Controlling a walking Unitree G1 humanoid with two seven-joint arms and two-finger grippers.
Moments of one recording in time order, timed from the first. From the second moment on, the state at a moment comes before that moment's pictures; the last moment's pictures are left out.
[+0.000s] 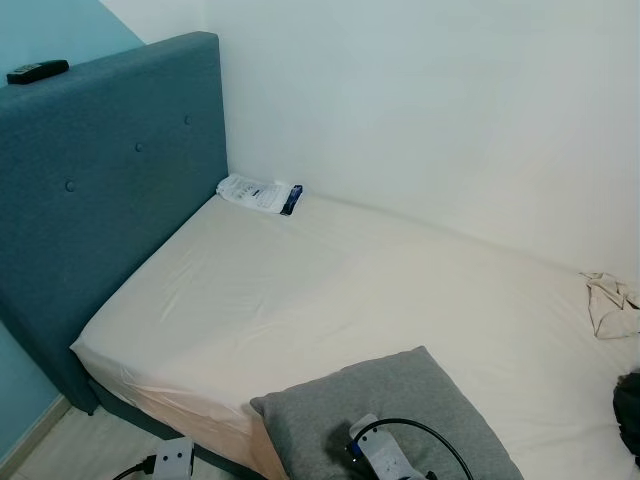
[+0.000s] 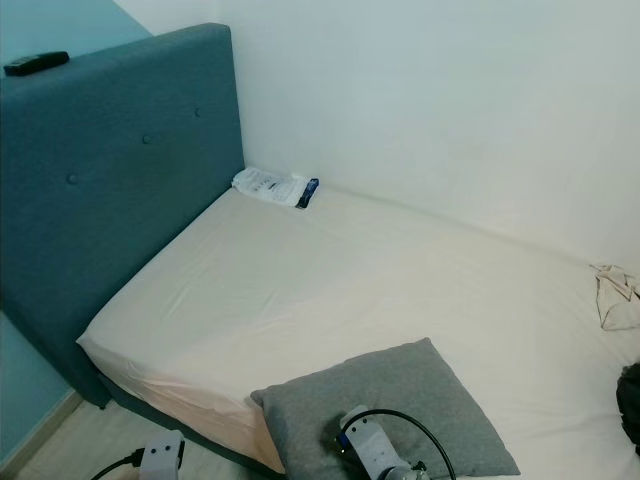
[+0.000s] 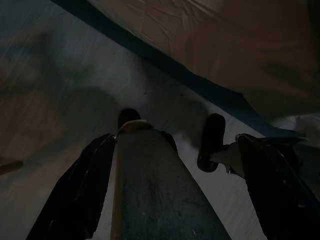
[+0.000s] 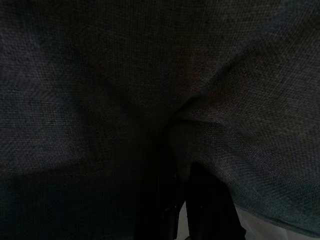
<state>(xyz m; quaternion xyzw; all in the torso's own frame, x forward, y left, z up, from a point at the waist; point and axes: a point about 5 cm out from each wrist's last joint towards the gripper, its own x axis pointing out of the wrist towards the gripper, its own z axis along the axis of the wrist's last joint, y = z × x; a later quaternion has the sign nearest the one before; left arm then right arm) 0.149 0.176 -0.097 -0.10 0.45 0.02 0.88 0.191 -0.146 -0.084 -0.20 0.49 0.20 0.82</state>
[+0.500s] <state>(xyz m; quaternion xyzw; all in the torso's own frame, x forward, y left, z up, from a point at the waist) 0.149 0.177 -0.097 -0.11 0.45 0.02 0.88 0.188 -0.147 -0.086 -0.21 0.49 0.20 0.82</state>
